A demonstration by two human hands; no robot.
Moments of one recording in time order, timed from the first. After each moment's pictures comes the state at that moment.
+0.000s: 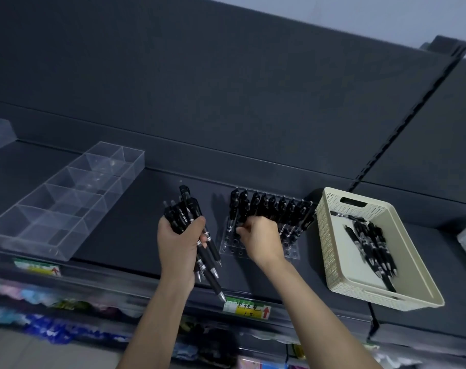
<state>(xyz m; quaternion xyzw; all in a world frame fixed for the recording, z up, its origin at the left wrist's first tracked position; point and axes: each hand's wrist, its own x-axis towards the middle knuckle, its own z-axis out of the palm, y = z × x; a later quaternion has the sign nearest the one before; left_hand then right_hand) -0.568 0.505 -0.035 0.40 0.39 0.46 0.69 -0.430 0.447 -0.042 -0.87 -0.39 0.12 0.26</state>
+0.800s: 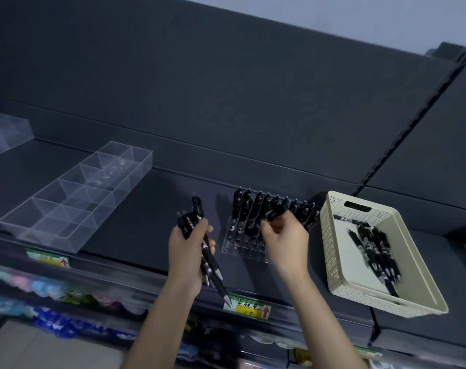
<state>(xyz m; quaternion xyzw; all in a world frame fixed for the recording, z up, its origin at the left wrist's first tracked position) -0.567 0.493 -0.044 0.34 0.40 0.41 0.75 -0.433 0.412 -0.016 -0.85 -0.32 0.04 0.42</state>
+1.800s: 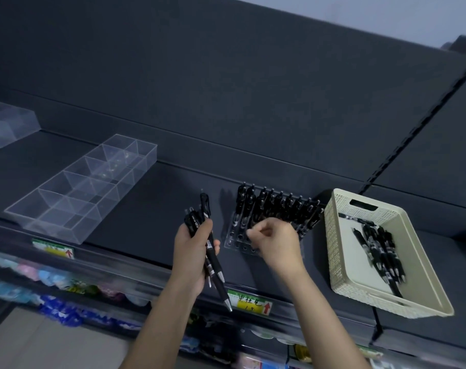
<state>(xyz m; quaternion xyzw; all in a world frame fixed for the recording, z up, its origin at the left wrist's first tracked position) -0.567 0.489 -0.049 0.34 0.41 0.38 0.76 -0.439 0.415 -0.025 -0.83 -0.33 0.21 0.41</state>
